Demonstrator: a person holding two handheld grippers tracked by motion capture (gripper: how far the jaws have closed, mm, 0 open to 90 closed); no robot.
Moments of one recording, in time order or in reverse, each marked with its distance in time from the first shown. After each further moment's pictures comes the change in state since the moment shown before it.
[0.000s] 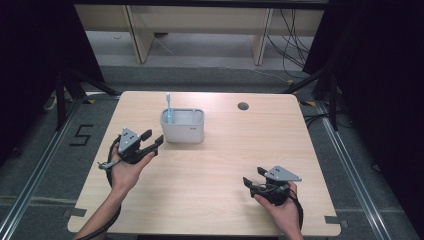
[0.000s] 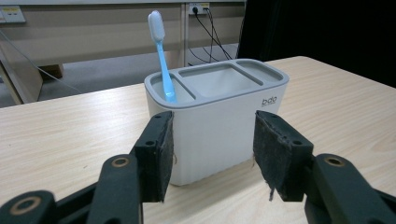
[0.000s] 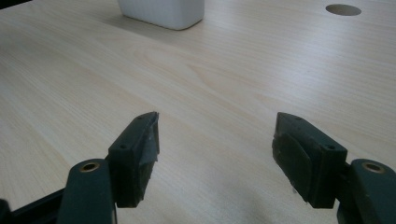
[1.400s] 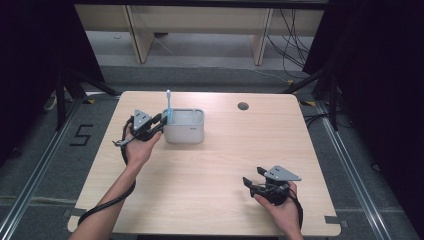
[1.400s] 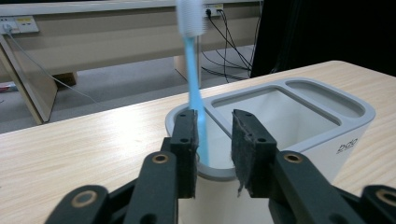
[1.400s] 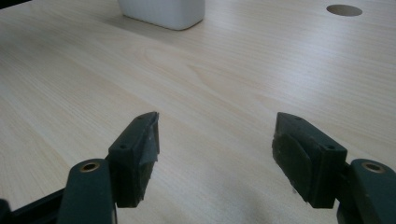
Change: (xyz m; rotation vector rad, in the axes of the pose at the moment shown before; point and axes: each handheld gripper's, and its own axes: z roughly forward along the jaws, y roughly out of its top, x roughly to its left) left arm 0.024 0.013 0.072 -0.011 0.057 0.022; right arm -0.002 0.000 0.001 -0.021 -0.021 -0.028
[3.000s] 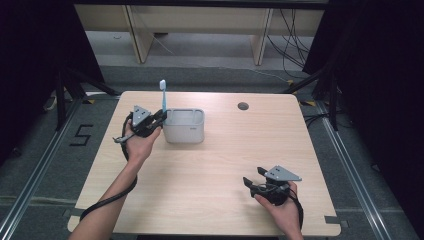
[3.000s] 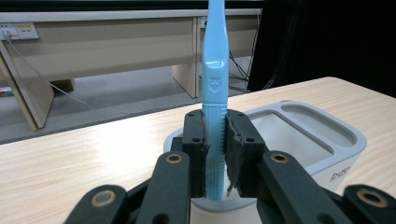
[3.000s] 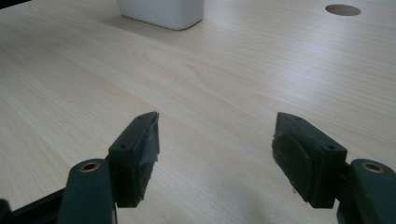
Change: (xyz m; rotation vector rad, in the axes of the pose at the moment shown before) left arm 0.000 0.012 0.005 -0.029 -0.013 -0.021; right arm -0.001 0.000 -0.001 0.004 0.001 0.002
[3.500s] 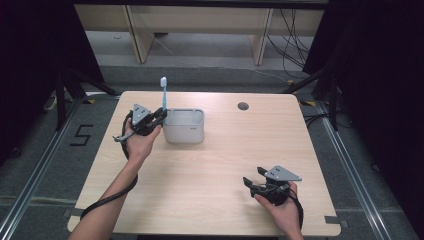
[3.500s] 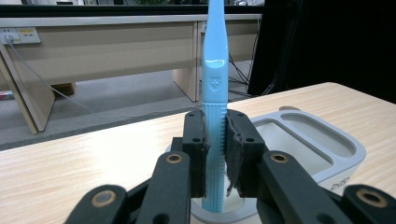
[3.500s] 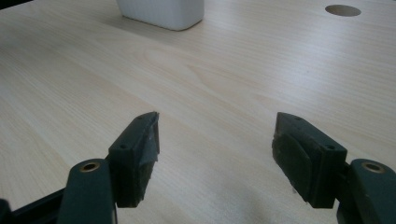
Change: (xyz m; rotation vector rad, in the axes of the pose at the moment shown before) left arm -0.001 0.005 0.001 -0.022 0.003 -0.002; right arm 0.000 0.000 0.000 -0.001 0.001 0.001
